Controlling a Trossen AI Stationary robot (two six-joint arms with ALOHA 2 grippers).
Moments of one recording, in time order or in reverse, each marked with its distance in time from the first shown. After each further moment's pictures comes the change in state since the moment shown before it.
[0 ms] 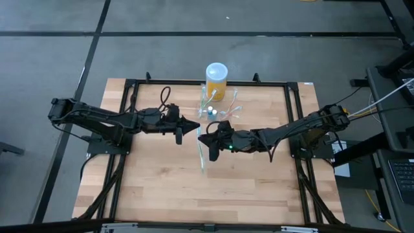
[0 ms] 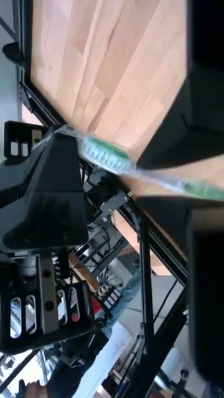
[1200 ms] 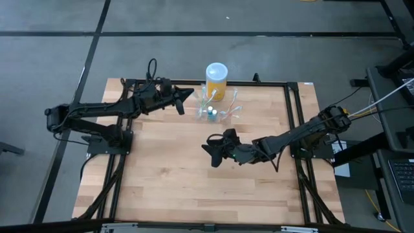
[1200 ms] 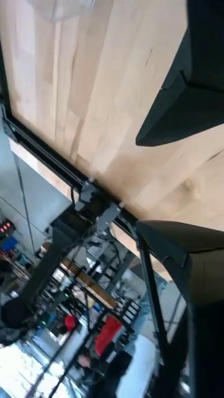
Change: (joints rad) left arm 0.362 -0.037 0.035 0.017 0.007 0.289; right arm 0.113 0.000 0.000 -0.107 0.192 0.220
